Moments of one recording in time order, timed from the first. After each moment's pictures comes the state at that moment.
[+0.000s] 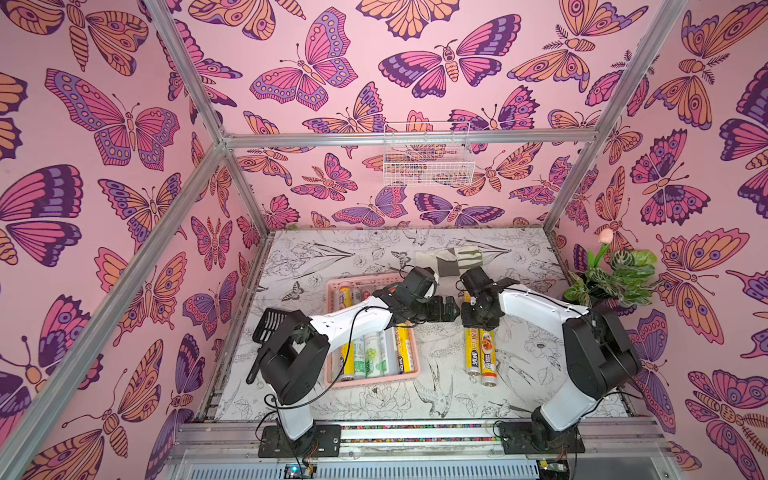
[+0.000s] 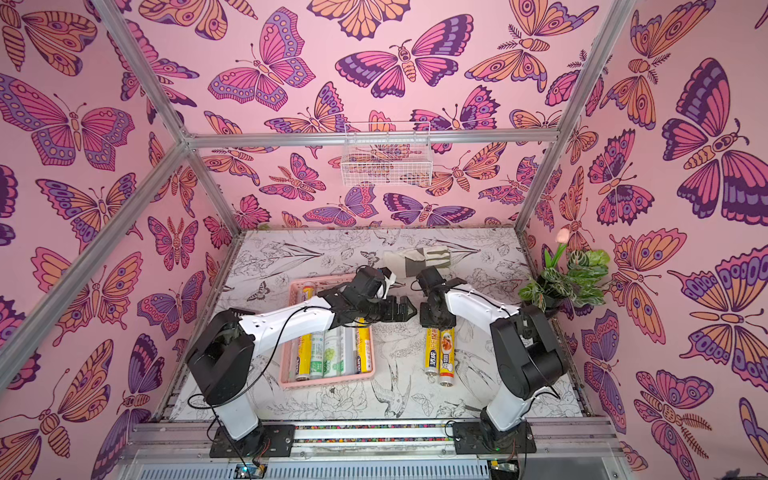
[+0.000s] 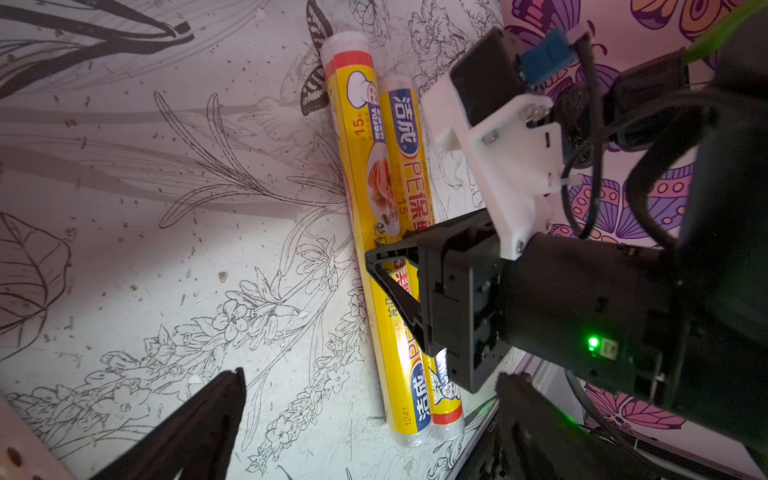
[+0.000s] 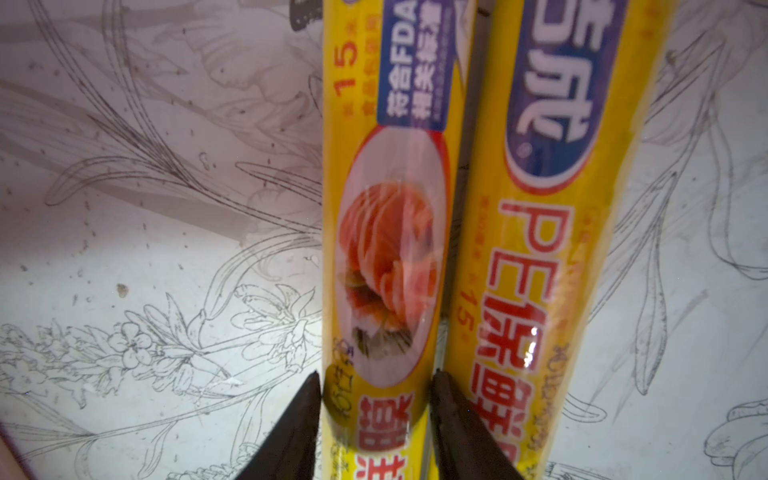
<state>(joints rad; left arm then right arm) -0.82 1.77 1.24 -0.23 0.30 -0.73 0.50 1.69 1.06 -0.74 0.07 0.49</state>
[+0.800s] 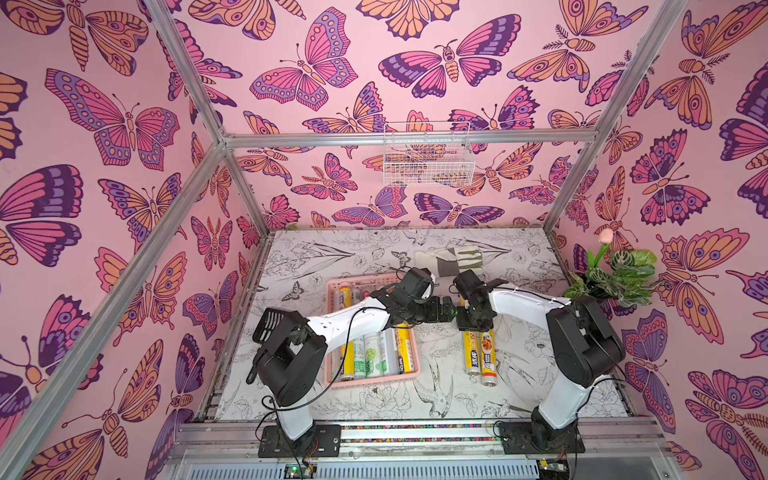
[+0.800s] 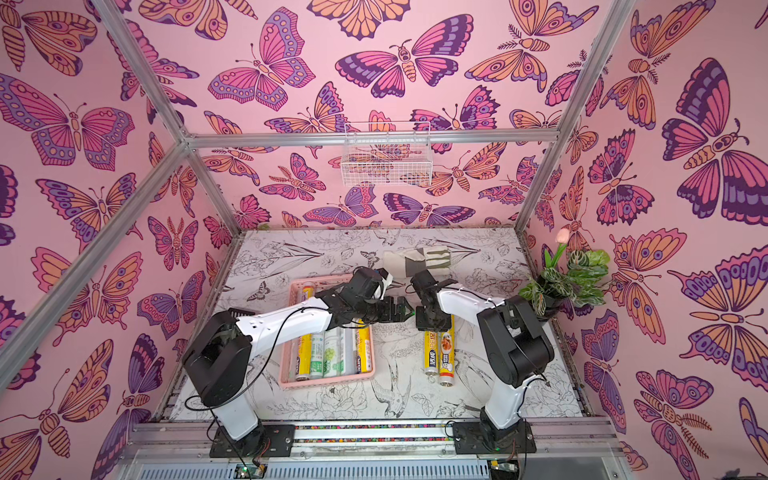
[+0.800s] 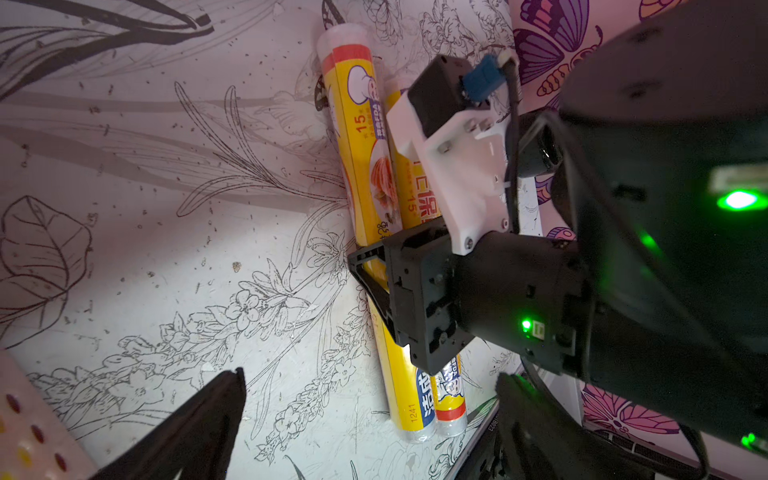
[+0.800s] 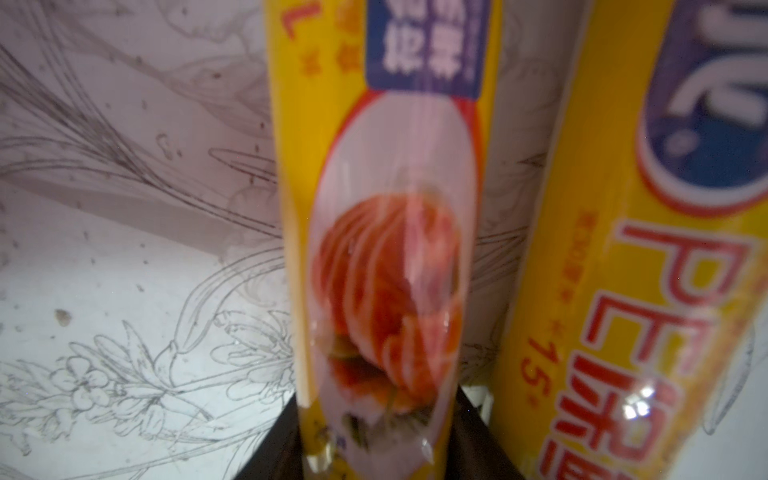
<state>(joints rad) -0.80 1.75 1.21 -0.23 0.30 -0.74 0.53 1.77 1.07 -0.72 0.07 0.50</state>
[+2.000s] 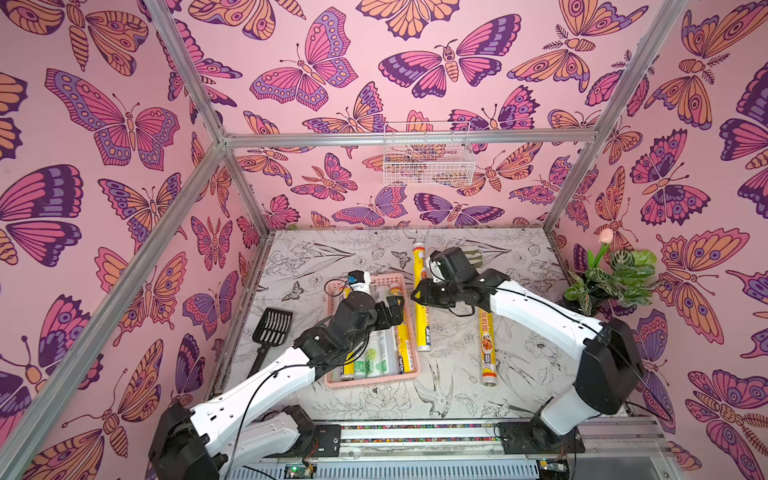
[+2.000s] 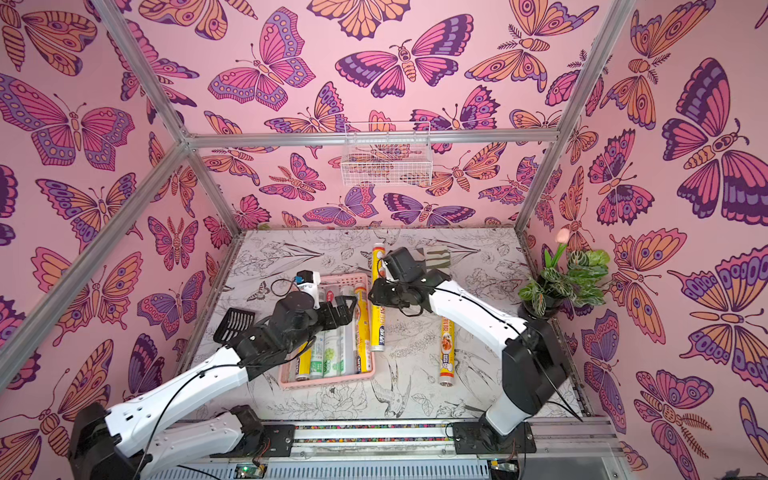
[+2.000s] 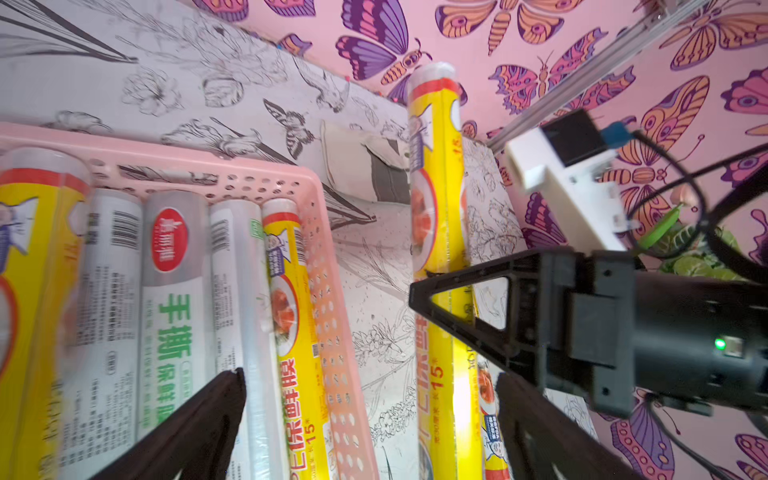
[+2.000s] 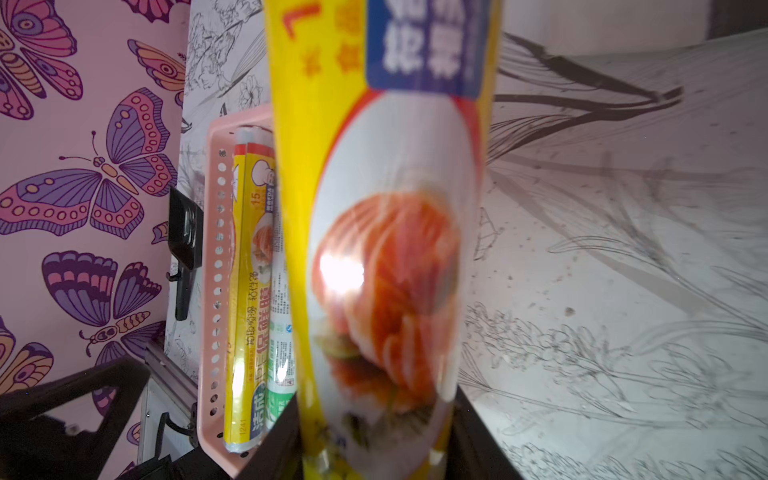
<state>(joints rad) -0.77 1.00 0.76 -0.24 -0.23 -0.77 0.77 1.66 1.33 -0.54 -0.23 0.68</state>
